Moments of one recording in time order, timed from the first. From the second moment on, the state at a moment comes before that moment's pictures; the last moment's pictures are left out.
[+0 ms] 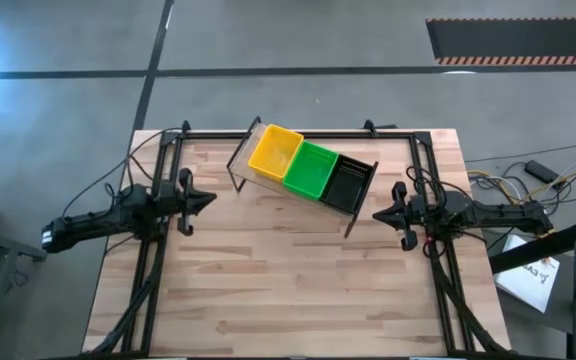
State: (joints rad) left arm 0.20 0.02 0.01 0.21 0.06 -0.10; right arm 0.01 0.04 0.01 0.02 -0.05 0.07
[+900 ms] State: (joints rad) left arm 0.12 0.04 0.01 0.02 -0.03 0.09; right arm 0.02 0.03 0.01 0.02 -0.05 0.07
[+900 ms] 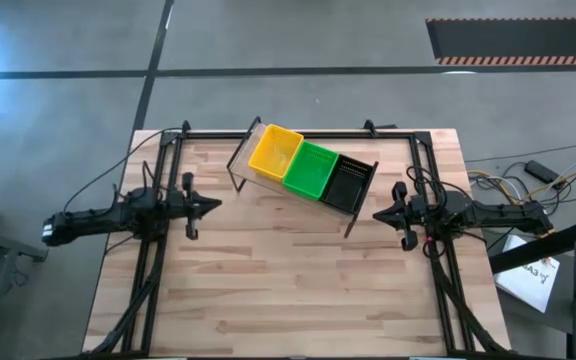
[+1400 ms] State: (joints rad) left arm 0.12 0.11 0.01 0.05 -0.04 0.09; right arm 0.01 0.03 0.01 0.02 -0.05 0.07
